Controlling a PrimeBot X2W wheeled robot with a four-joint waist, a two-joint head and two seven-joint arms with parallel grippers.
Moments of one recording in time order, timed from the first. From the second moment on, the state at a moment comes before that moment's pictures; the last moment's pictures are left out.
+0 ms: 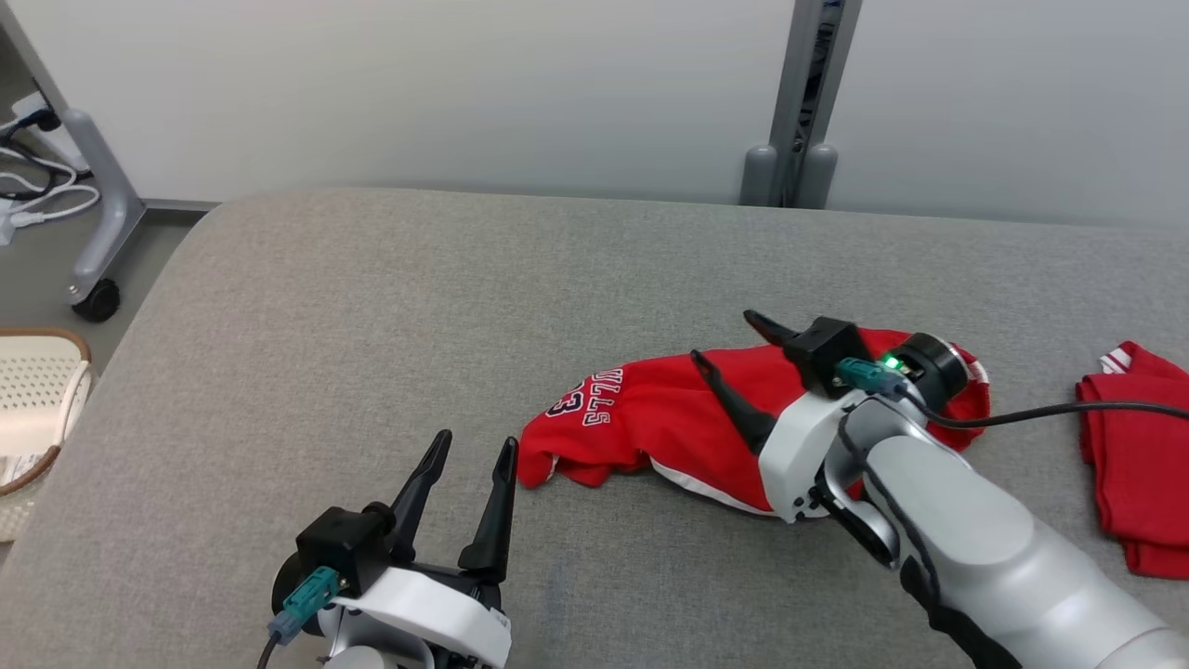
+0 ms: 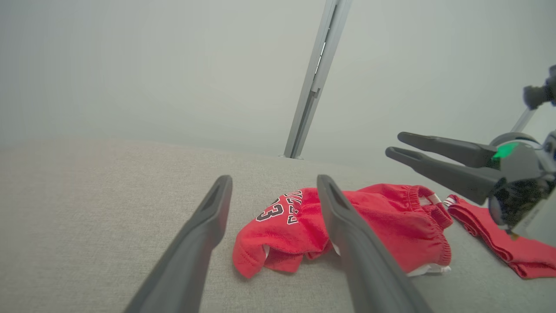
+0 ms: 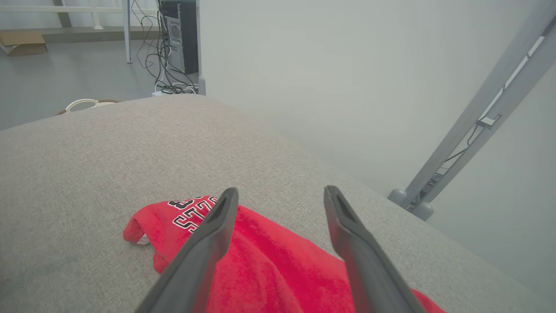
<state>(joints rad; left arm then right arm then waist) -0.13 0.05 -0.34 0.29 -0.42 -0.06 -0.26 -0.77 -0.13 0.91 0.86 0.49 0.13 -0.23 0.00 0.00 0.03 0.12</state>
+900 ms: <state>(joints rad) -0.06 0.05 -0.23 0.26 -0.32 -0.07 -0.26 -0.21 -0.17 0.23 0.38 0.25 0.13 -0.26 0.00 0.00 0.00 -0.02</state>
